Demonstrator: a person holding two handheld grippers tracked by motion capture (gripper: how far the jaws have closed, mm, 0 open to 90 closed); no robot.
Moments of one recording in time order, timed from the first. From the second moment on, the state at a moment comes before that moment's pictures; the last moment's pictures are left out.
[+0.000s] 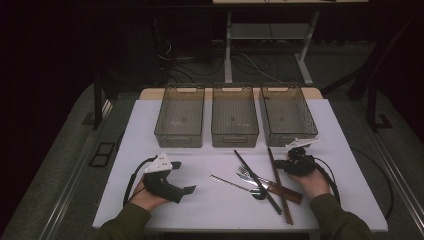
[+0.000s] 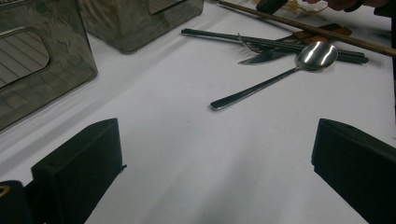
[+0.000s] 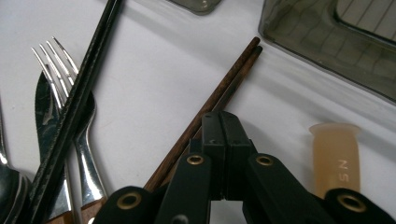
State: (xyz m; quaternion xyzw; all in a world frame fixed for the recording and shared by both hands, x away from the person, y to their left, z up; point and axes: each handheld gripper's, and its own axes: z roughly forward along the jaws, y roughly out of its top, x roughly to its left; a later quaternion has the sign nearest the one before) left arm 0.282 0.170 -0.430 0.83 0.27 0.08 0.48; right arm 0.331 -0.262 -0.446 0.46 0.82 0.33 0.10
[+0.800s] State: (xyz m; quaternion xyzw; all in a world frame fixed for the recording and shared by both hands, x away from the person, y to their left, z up) left arm 0.281 0.169 -0.430 0.83 0.27 0.08 0.47; right arm 0.327 -0.250 -0.444 0.43 0.84 0.33 0.08
